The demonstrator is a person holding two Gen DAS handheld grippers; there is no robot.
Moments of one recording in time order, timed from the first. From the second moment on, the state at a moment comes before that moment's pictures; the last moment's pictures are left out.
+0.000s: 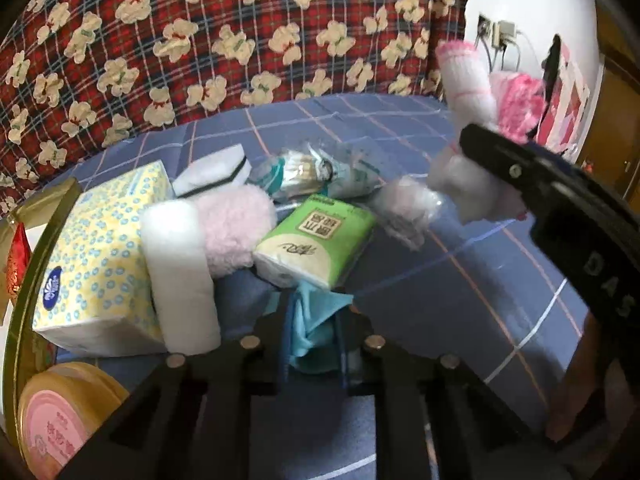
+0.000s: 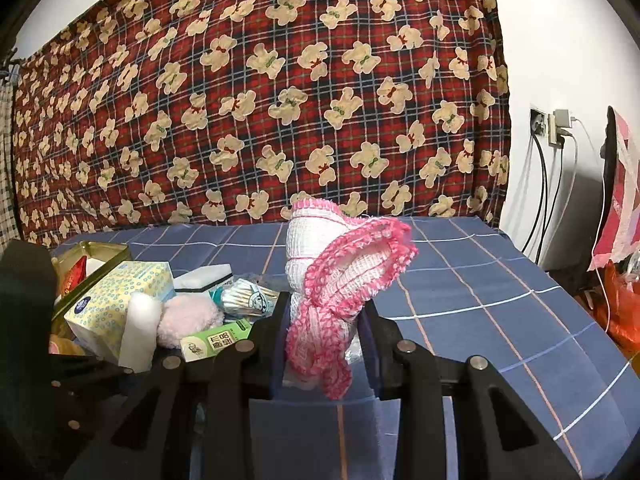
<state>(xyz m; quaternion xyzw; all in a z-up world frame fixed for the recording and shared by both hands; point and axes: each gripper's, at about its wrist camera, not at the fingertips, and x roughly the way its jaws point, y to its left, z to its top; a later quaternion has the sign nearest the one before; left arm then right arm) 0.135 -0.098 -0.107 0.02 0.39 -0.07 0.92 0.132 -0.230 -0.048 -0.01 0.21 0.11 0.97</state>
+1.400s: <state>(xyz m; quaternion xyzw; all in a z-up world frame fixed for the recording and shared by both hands) 0.101 -0.064 -0.059 -0.02 0.24 -0.03 0.97 0.116 -0.204 -0.042 -0.02 0.17 0.12 0.98</state>
